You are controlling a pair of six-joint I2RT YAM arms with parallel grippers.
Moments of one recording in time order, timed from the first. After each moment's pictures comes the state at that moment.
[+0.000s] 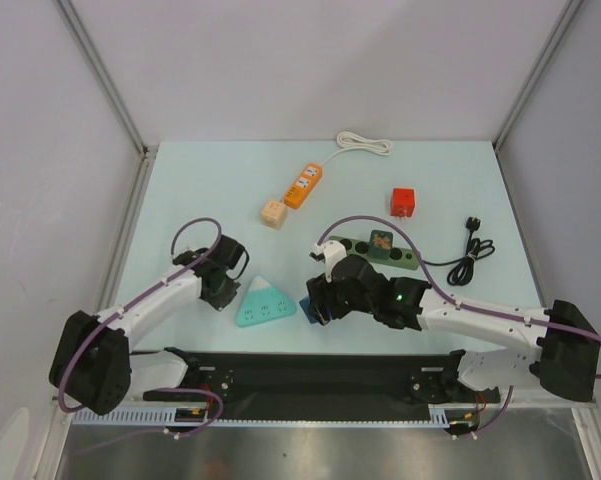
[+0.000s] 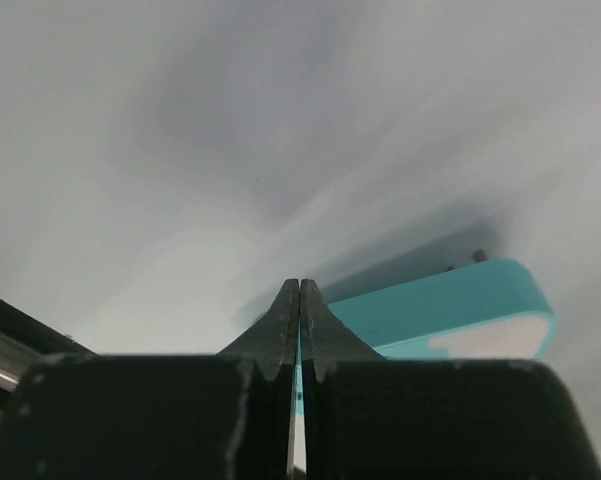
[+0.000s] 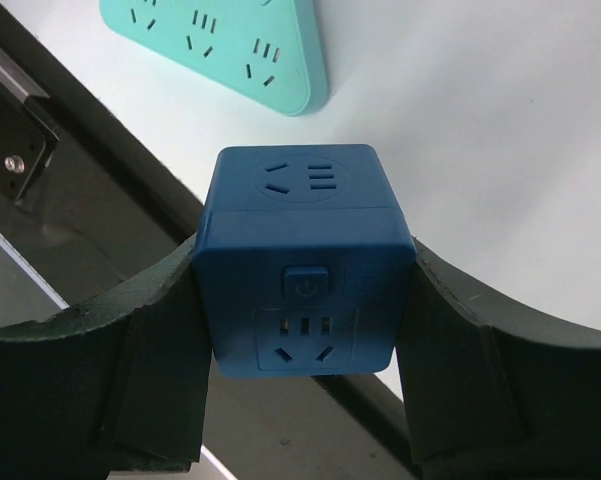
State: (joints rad) left arm -0.46 1.22 0.72 -0.85 -0.33 -1.33; right arm 1.09 1.23 0.83 -0.28 0.10 0.42
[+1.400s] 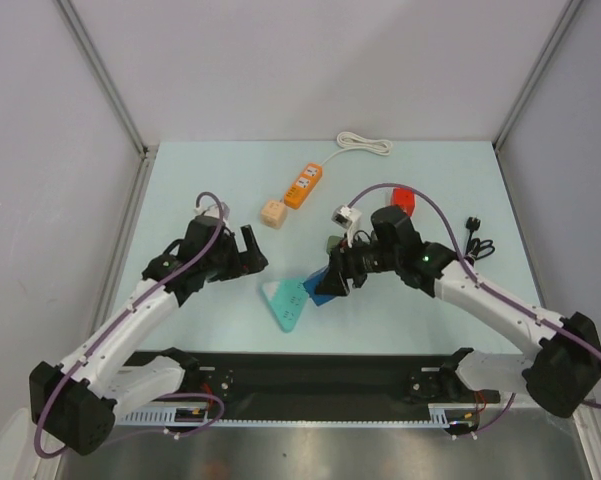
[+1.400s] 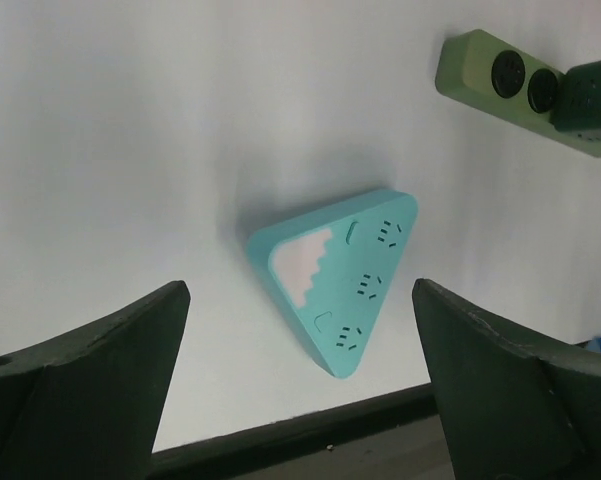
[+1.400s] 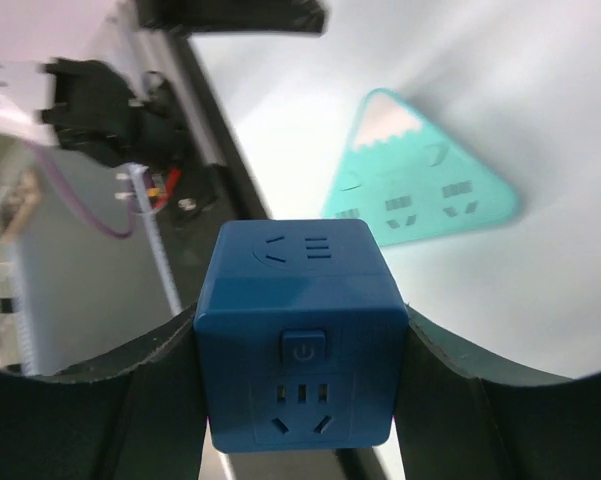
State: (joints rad) left arm -0.47 0.99 0.82 -0.60 -0.02 -0.62; right arm 0.70 1.19 0.89 -0.26 -0.66 0.28
